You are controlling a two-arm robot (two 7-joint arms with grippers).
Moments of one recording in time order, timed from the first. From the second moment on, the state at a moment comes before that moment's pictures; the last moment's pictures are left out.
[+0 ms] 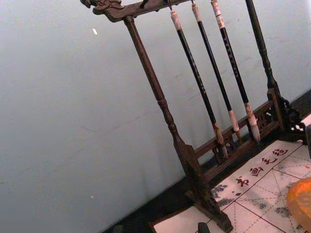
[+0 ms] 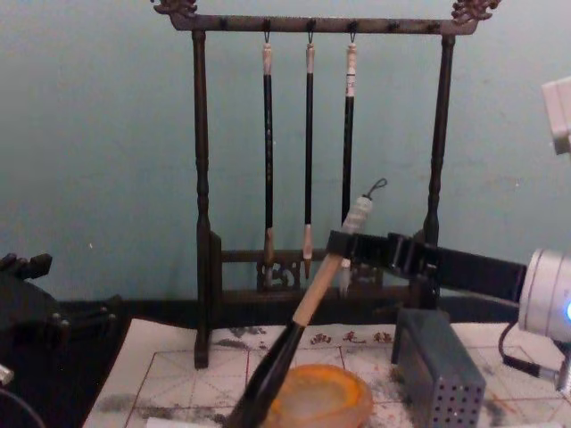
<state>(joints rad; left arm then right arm) -0.20 0.60 0.45 -1.41 -0.25 -0.12 0.03 0.53 0.36 -0.57 -1.12 0.92 0.17 0.66</state>
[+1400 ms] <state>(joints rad) -0.20 0.60 0.45 -1.41 -0.25 -0.12 0.03 0.42 0.37 -0.44 -1.21 1.14 0.16 0.44</state>
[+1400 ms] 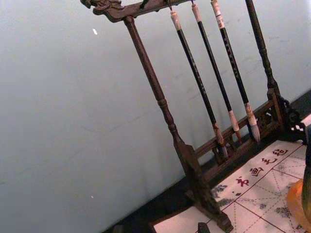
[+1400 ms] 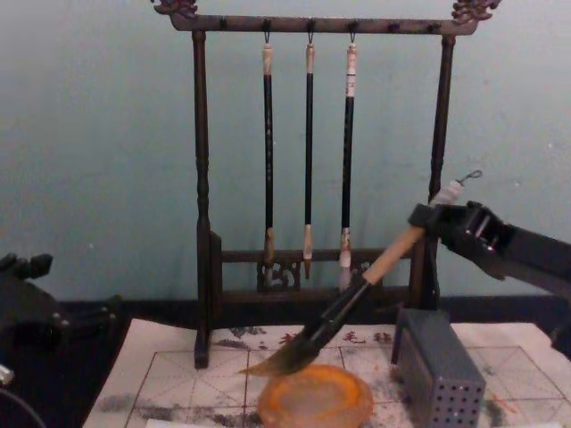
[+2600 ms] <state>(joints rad) -0.20 0.60 0.45 -1.41 -0.25 -0.12 0.03 0.36 0.42 -0.41 -1.22 1.22 0.15 0.38</state>
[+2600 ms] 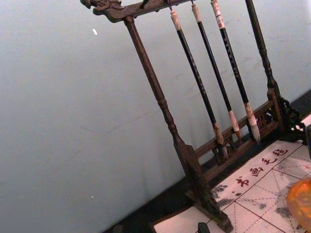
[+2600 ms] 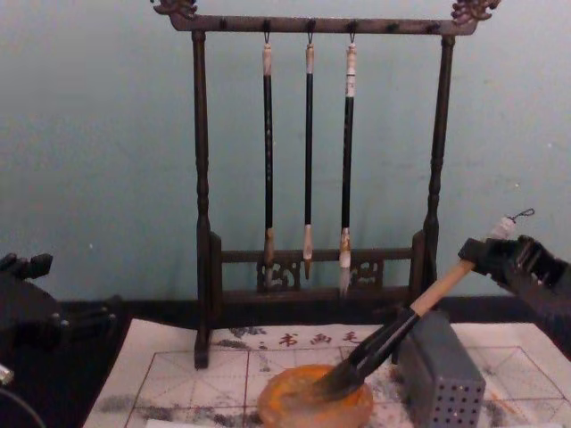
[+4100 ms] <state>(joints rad) -0.20 0.60 0.45 -1.41 -0.25 -0.12 0.03 0.35 0.43 -0.43 -1.19 1.29 0.18 0.36</state>
